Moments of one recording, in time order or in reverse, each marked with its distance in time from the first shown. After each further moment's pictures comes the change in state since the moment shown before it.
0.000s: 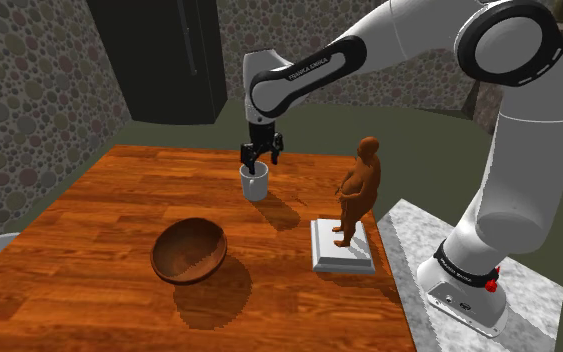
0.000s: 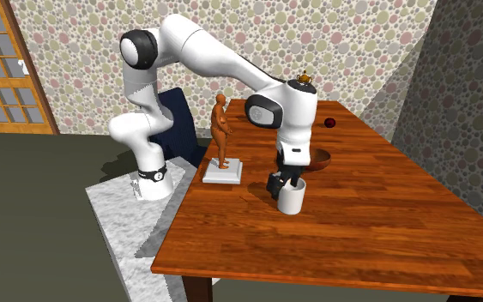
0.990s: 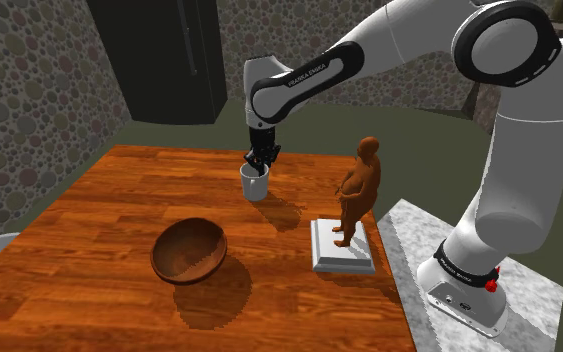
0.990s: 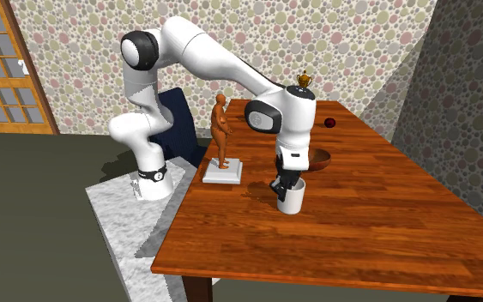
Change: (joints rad) arm 0.002 0.013 -0.001 -0.020 -0.003 0.033 0.001
